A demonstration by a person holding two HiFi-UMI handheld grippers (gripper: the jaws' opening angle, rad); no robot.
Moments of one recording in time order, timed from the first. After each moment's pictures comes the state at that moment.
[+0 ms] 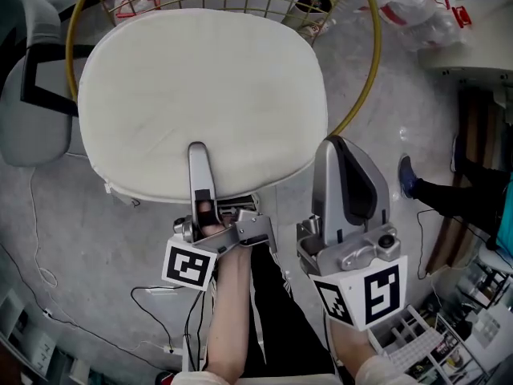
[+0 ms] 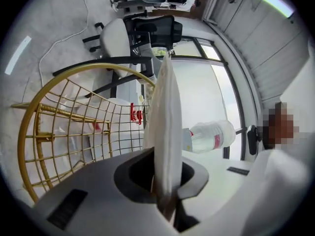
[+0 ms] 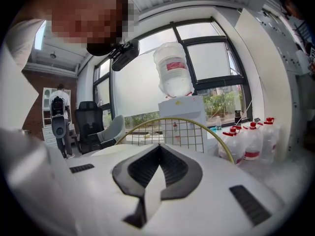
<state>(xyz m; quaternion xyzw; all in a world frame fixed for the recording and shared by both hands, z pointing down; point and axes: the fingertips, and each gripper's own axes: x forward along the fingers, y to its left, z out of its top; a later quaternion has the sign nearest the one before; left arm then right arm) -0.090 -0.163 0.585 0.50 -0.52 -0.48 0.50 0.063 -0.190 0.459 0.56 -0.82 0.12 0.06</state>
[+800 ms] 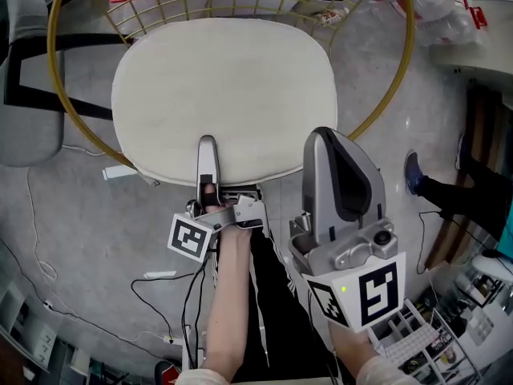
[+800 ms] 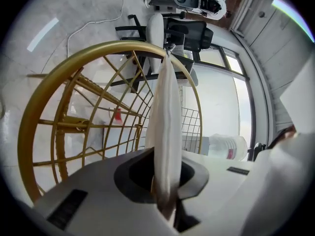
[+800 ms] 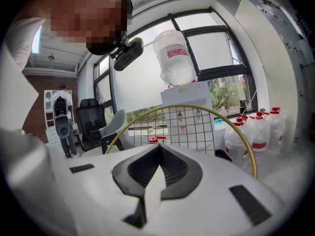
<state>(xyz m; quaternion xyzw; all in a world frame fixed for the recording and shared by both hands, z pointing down) -0.091 -0.165 0.691 0.41 -0.48 -0.53 0.57 0.031 -0.212 0.504 0.53 -0.83 0.15 0.07</state>
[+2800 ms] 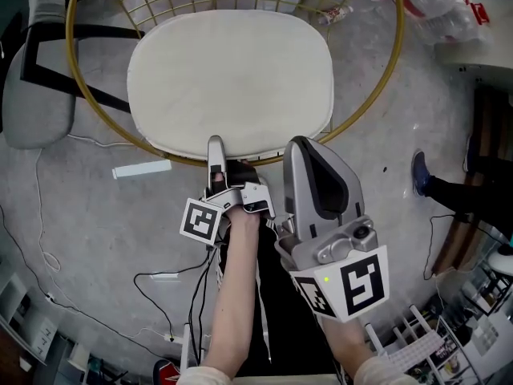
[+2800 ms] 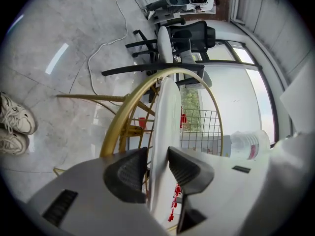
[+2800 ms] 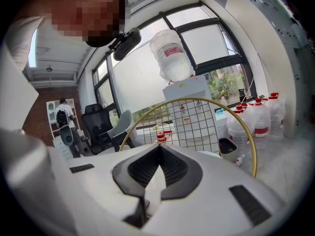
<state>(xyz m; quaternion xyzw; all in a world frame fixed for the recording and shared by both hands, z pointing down) -0.081 -0.111 0.740 0.34 -0.56 -0.47 0.59 0.027 -0.160 0.518 0.51 -0.83 0.20 0.05</state>
